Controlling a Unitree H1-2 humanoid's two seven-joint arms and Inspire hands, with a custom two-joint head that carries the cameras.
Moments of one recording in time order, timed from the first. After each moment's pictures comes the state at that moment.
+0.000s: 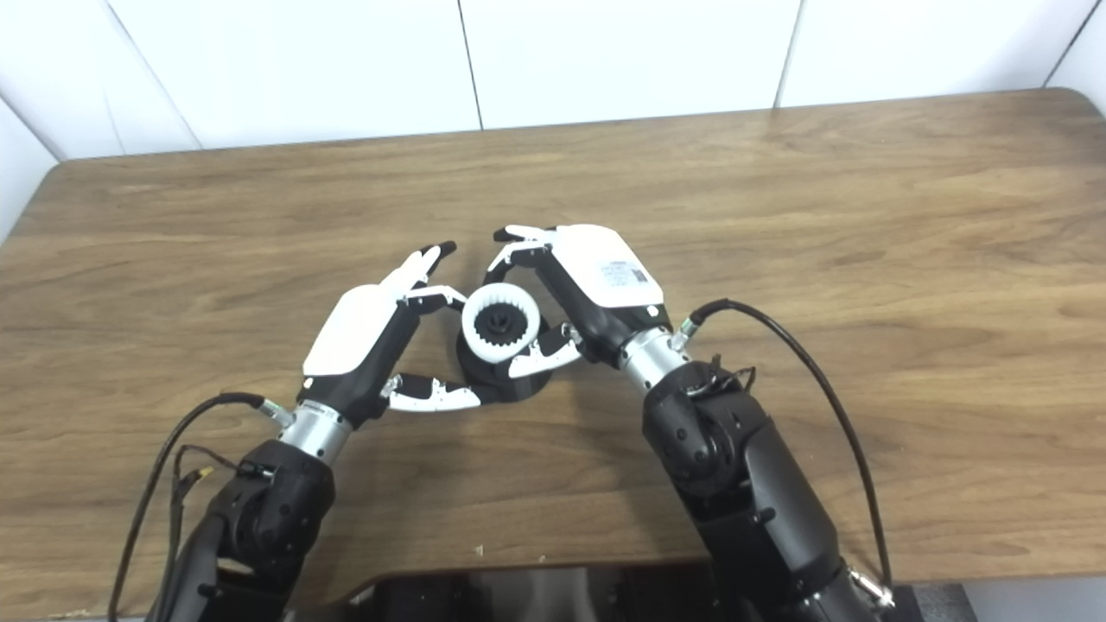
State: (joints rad) left arm -0.05 0.22 -0.29 -0.22 0.75 0.03 -0.12; right arm -0.23 -0.13 0.40 -0.26 -0.86 0.16 0.26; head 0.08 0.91
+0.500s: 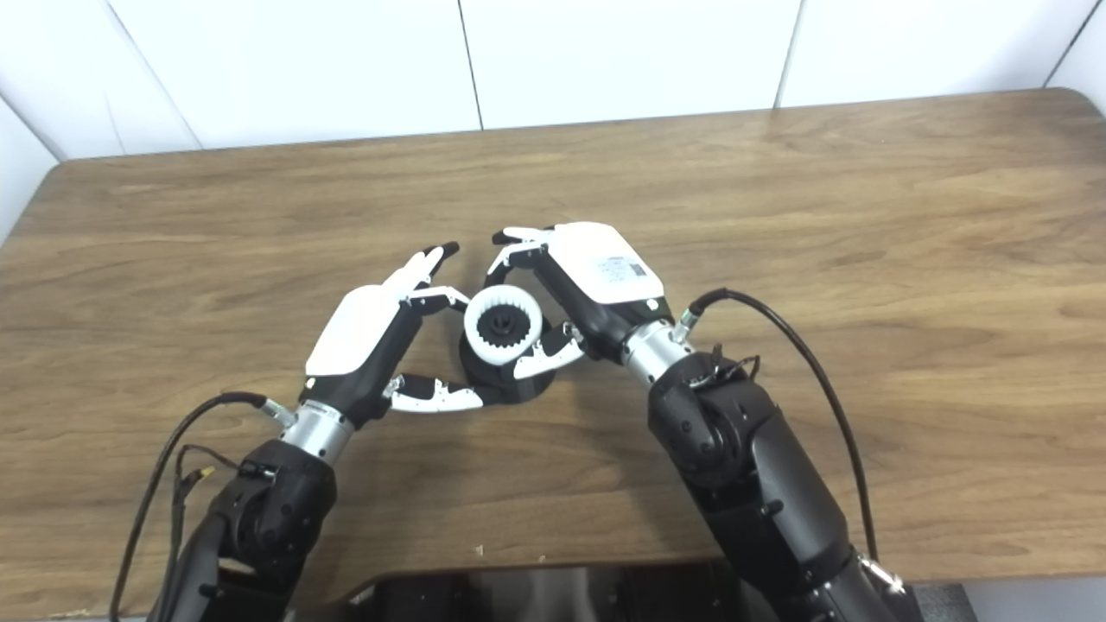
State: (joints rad) left arm -0.05 0.22 -0.29 -0.22 0.75 0.03 -0.12; right arm -0.26 -0.15 0.41 -0.28 -0.88 0.18 0.33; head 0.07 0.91
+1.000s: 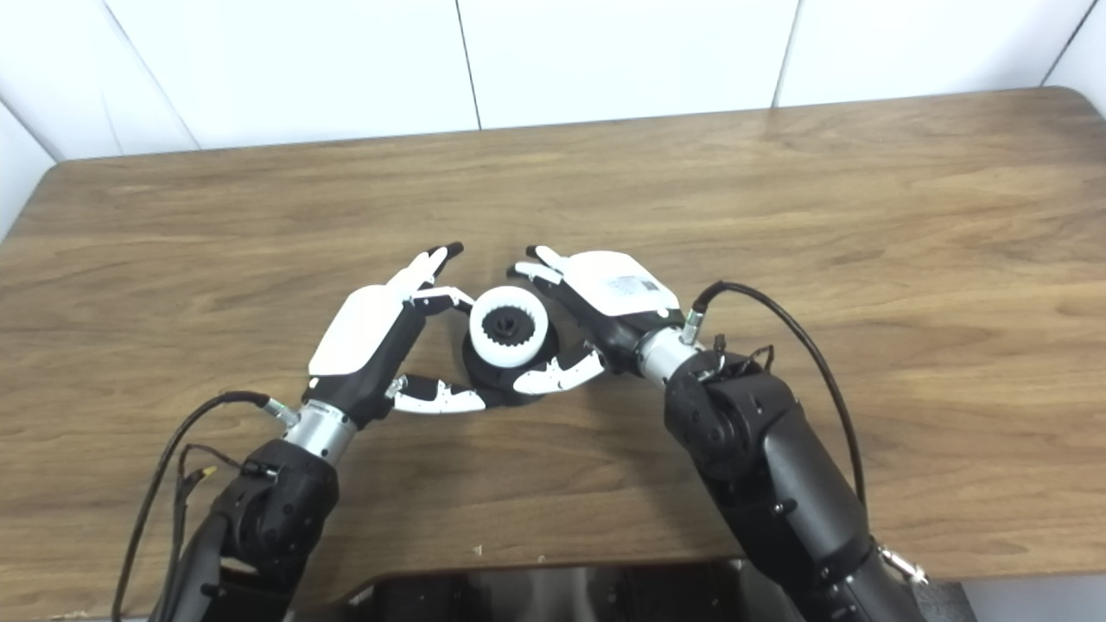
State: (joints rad) left arm -0.05 0.22 -0.29 -0.22 0.75 0.03 -0.13; right arm -0.28 -0.20 0.43 -0.31 -0.96 0.30 0.56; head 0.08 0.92
